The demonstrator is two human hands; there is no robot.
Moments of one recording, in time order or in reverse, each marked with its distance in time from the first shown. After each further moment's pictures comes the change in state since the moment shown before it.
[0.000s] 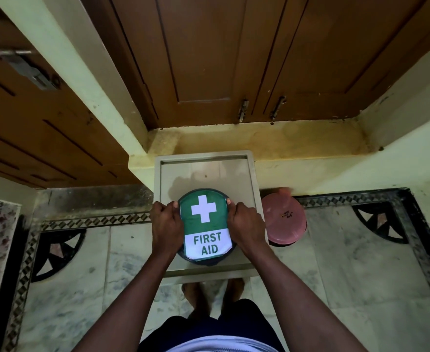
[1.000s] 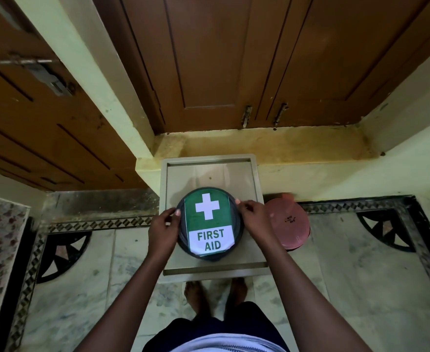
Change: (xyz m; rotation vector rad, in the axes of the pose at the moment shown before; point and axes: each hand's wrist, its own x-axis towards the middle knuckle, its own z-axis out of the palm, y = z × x) left_hand -0.020 -0.003 -0.031 -0.389 -0.089 -0.215; right_hand 0.014 0.026 -0.007 0.627 -0.136 0.055
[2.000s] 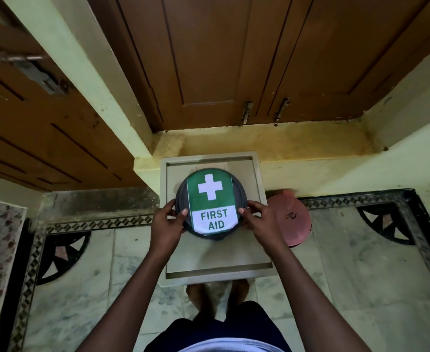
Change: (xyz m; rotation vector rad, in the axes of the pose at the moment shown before) left_hand 0.019 0.005 0.004 -0.162 -0.088 0.004; right_hand -0.012 0.004 -0.006 0.218 -0.010 -0.036
